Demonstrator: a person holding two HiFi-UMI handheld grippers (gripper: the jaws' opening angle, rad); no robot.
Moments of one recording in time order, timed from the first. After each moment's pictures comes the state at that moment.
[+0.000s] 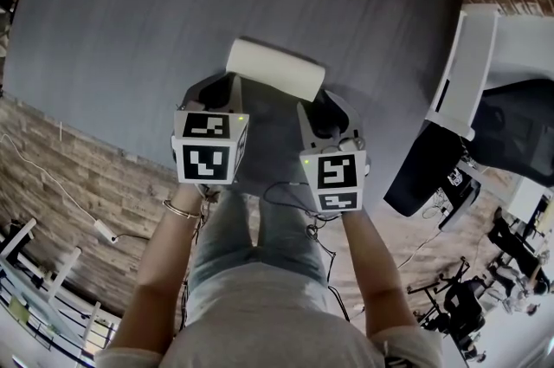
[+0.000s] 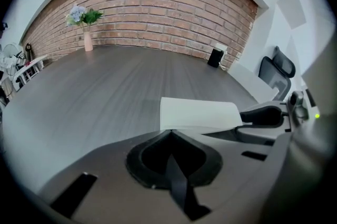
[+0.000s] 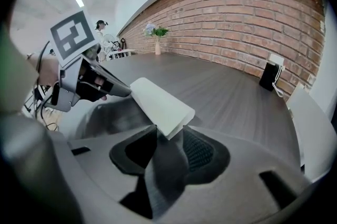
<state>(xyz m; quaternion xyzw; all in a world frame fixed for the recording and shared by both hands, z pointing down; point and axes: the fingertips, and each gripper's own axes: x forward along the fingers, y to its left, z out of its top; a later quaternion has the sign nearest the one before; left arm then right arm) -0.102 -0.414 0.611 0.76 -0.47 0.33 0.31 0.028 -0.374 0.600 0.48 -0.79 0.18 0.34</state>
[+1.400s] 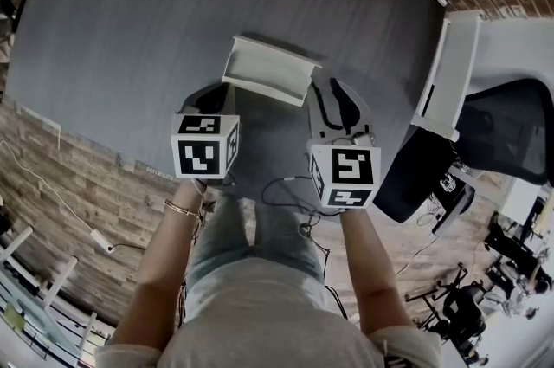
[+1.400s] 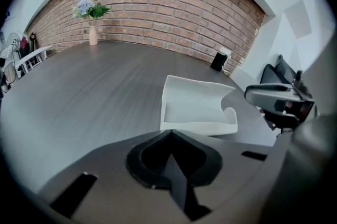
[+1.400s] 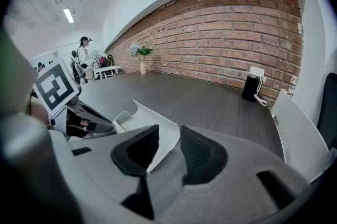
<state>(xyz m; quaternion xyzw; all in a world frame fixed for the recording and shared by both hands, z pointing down) -0.102 -0.410 0.609 0.75 -0.47 0.31 0.35 0.054 -0.413 0.537 0.56 -0.77 0.17 0.26</state>
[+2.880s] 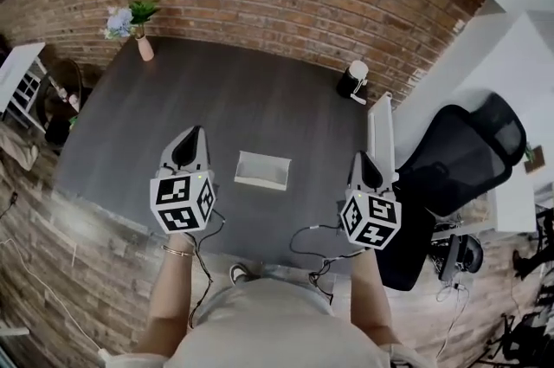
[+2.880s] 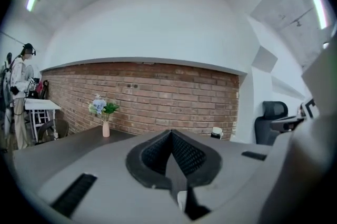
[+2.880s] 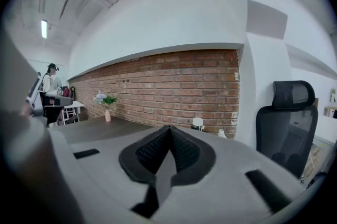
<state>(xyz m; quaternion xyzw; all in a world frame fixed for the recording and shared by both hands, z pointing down) -0.173 -0.427 0.287 0.82 -0.56 0.04 0.08 0.157 -0.337 0.303 0.74 -0.66 0.07 0.09</state>
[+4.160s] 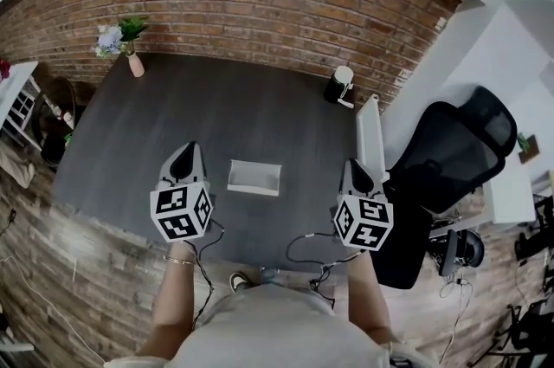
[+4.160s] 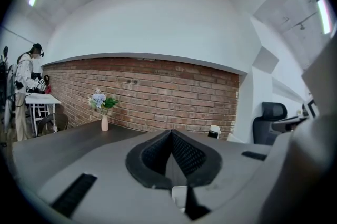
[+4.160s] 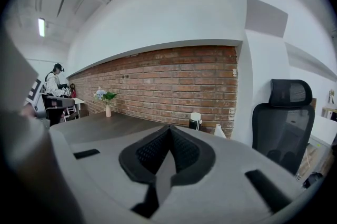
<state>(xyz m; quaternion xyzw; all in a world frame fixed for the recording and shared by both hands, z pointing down) -0.162 -0.420 0.295 0.82 -0.56 0.04 0.10 0.165 -0.322 0.305 0.74 -0.66 0.09 0.10</state>
